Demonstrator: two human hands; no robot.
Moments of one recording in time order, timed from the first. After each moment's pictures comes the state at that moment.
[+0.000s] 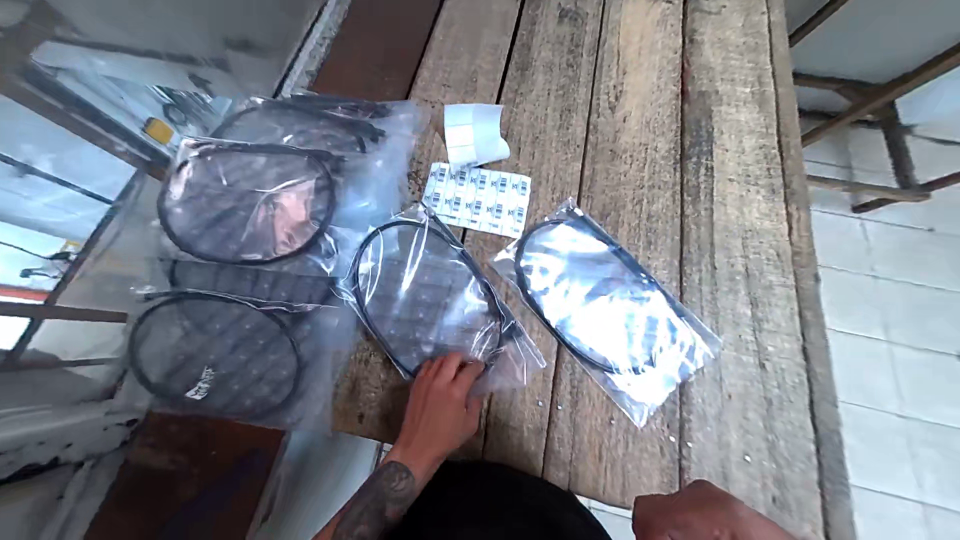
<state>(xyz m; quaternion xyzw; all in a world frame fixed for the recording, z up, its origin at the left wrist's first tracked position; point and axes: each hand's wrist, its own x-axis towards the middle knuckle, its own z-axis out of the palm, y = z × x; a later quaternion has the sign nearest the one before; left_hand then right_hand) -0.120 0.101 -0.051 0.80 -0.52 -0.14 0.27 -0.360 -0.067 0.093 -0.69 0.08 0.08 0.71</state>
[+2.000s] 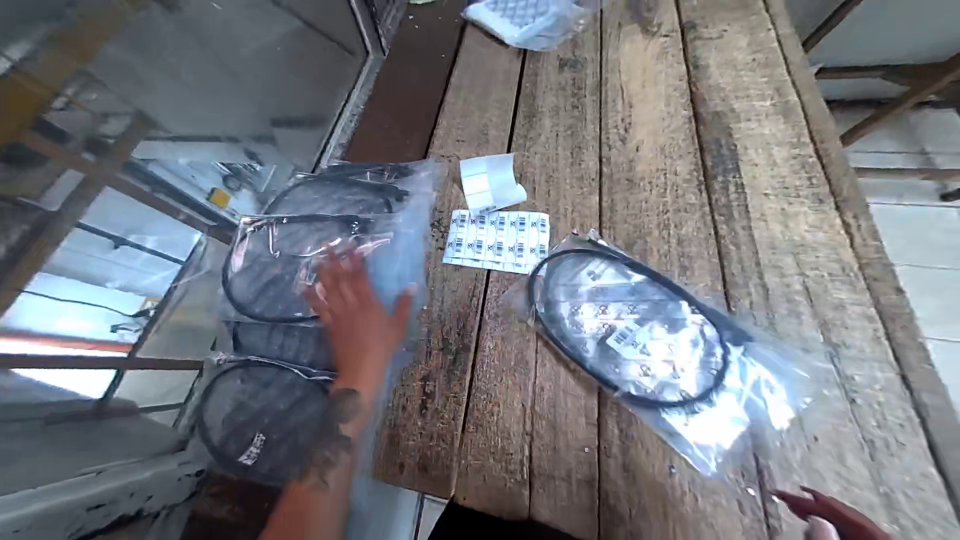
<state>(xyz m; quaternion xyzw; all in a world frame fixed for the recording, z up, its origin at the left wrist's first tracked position) 0.055 0.052 0.013 0.91 -0.37 0.07 0.14 -0.397 -0.026 0.009 -0.77 0.46 -0.33 0.30</state>
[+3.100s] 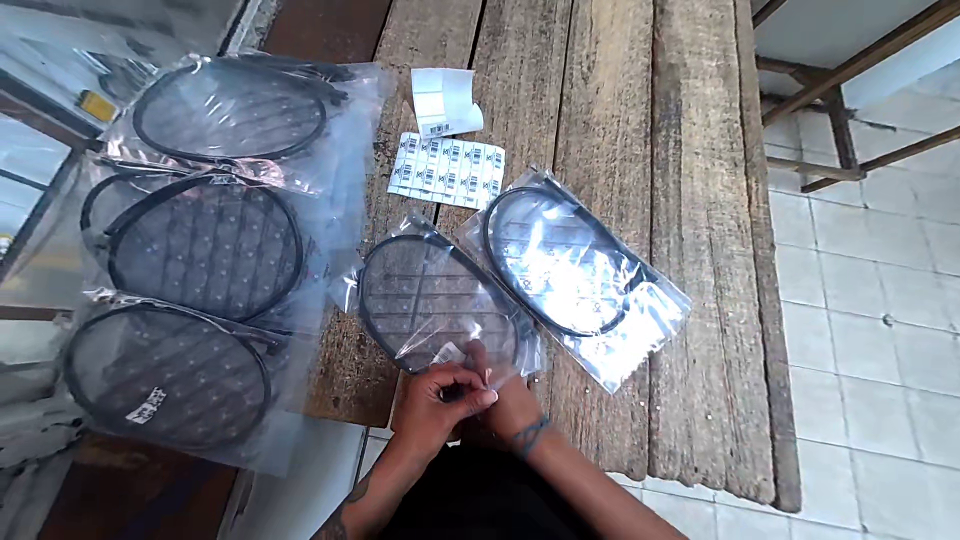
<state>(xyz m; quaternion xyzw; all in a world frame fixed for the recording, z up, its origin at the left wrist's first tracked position) -0.148 0.109 -0.038 0.62 -0.23 -0.45 0.60 -0.241 -0.005 -0.032 -0.83 0.36 0.06 0.41</state>
